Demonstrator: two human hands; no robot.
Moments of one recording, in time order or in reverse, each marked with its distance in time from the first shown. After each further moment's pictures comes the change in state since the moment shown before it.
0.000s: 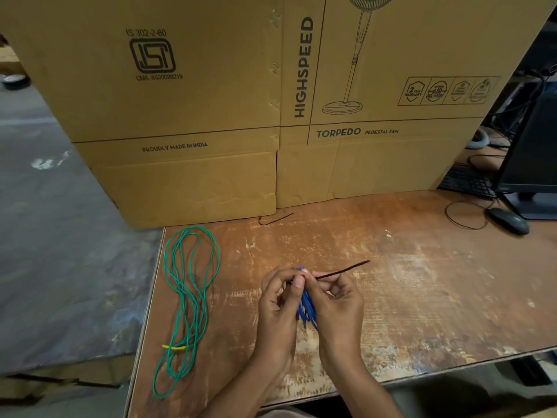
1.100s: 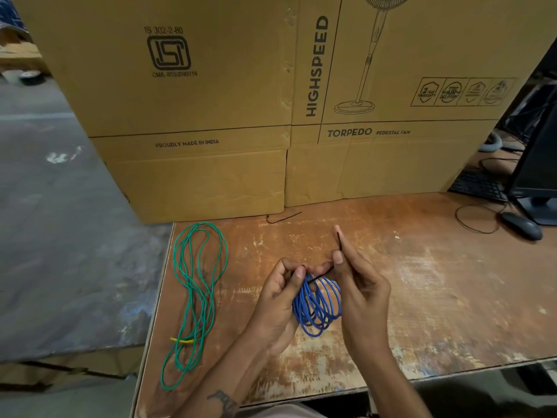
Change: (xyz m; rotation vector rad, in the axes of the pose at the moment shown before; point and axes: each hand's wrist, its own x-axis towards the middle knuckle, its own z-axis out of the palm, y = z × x) left_hand 0.013 0.028 -0.009 -0.424 -0.251 -0.281; right_hand 0.010 -0.035 -0.010 -0.050 -0.239 -0.350
